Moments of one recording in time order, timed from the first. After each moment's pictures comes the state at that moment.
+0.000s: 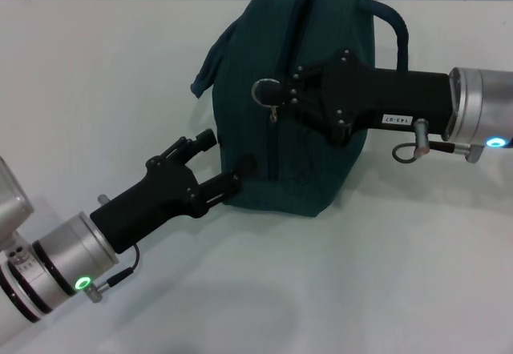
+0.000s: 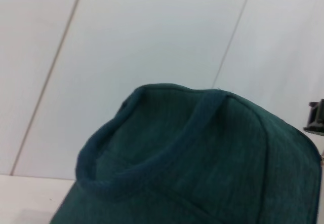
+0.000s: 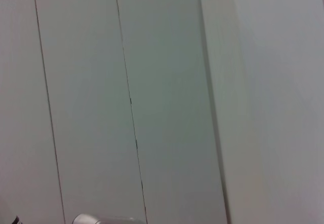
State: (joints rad) left arm -0.43 -2.10 0.80 -0.01 1.38 1.50 -0.78; right arm 0.63 2.02 -1.46 -0.62 -1.13 -1.43 1.21
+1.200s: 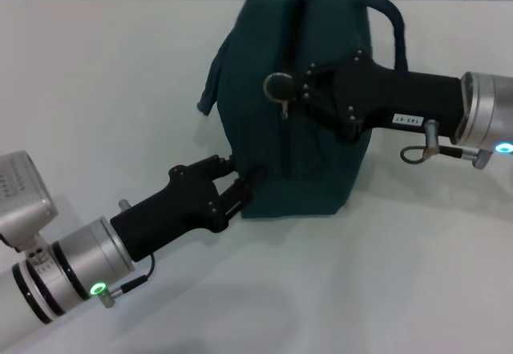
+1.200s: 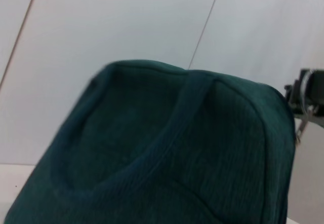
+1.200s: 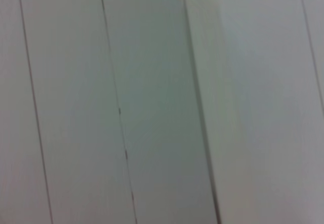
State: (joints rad) left arm -0.46 -2.10 0.85 -0.03 1.41 1.49 -0.78; right arm 0.59 2.03 -1.46 -0.62 -1.10 -1.42 1.21
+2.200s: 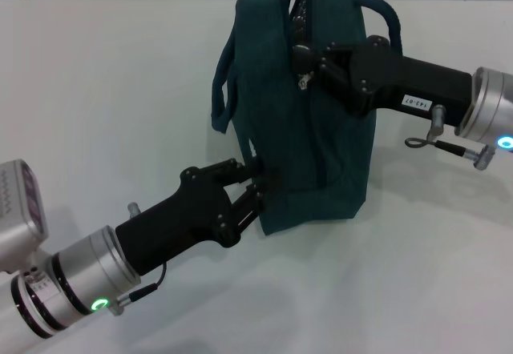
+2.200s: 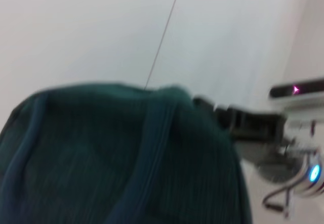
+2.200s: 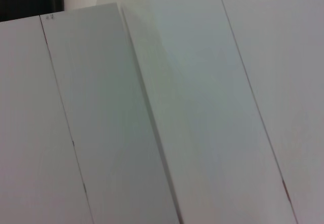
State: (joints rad) left arm -0.47 -2.11 0.89 -0.08 1.39 1.64 -0.69; right arm 0.59 2.02 -1.50 -0.53 -0.94 -1.37 1.21
